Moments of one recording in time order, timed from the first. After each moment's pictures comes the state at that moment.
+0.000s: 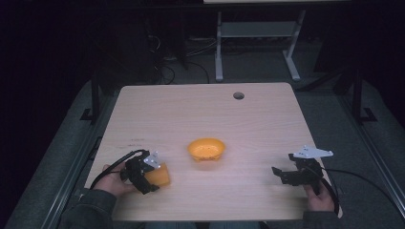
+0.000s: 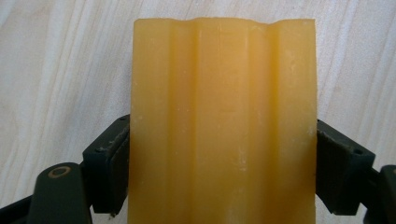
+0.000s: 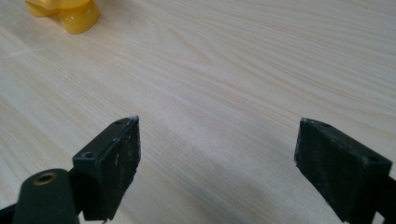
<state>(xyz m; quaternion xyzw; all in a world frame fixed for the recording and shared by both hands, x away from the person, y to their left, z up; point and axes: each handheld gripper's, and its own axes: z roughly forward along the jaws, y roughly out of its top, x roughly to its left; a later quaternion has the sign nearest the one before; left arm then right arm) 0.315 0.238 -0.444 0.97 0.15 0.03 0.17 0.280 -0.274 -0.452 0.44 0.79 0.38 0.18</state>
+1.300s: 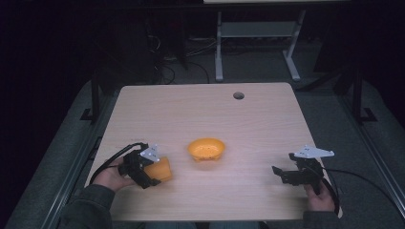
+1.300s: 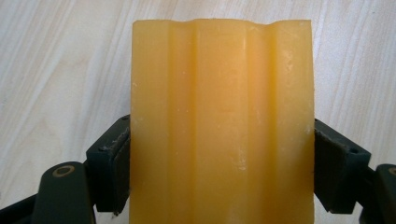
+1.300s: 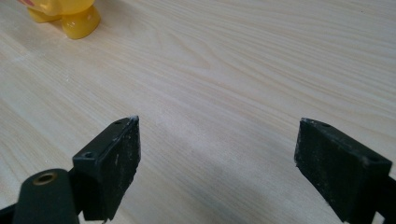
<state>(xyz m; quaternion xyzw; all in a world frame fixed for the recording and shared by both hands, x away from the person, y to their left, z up) 0.317 0.234 -0.412 0.97 0.14 0.04 0.20 0.279 -0.275 -0.450 0.44 0.79 0.39 0.18</state>
